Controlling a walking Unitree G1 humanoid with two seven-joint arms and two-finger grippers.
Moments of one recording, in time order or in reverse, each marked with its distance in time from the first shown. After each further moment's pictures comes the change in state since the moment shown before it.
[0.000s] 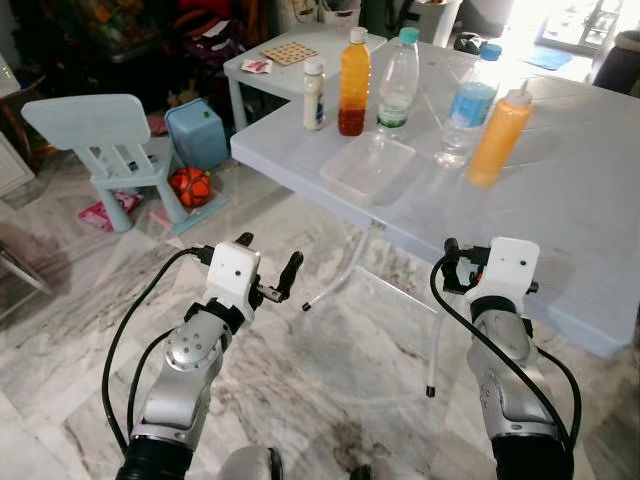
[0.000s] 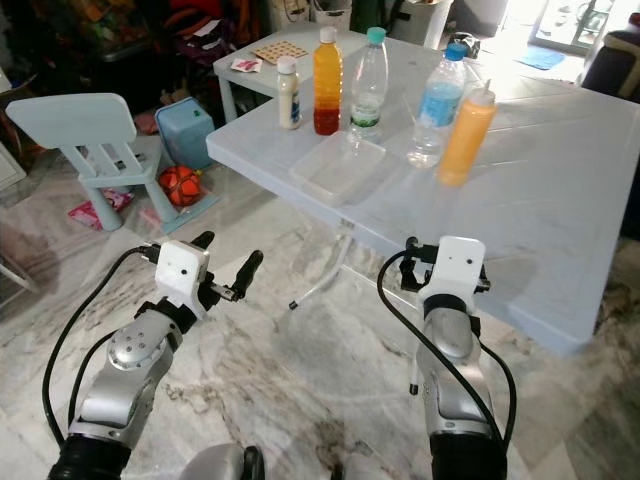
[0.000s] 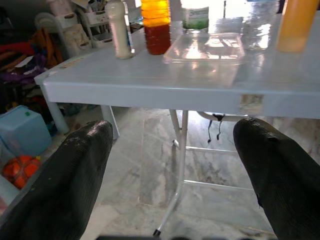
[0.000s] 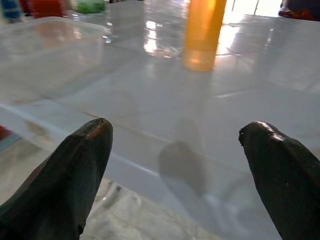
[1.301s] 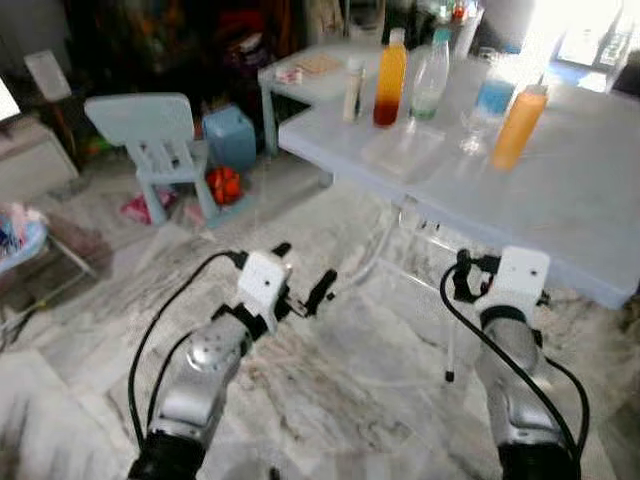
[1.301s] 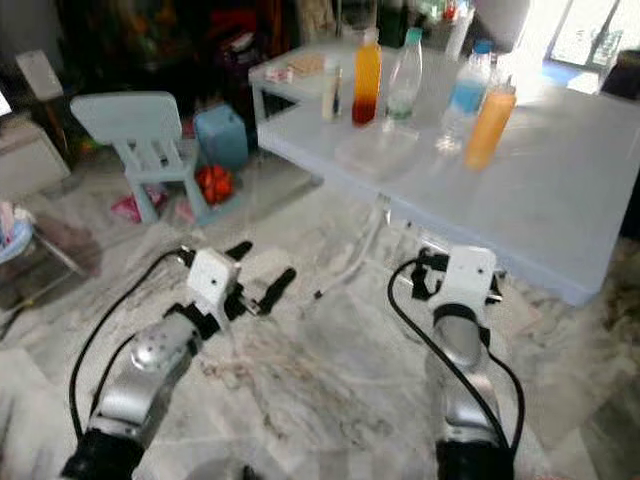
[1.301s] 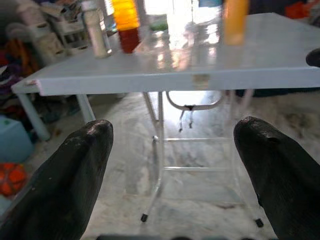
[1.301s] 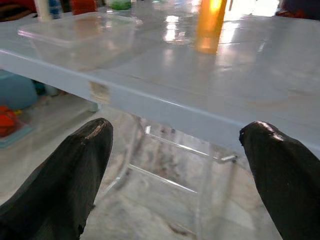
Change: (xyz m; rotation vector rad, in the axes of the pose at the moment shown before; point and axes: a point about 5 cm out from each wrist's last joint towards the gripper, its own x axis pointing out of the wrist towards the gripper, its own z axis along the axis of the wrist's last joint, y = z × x) left arm 0.005 -0.016 -0.007 0.005 0.004 -0.161; right arm -0.004 -0.002 -0.008 -0.003 0.030 -0.042
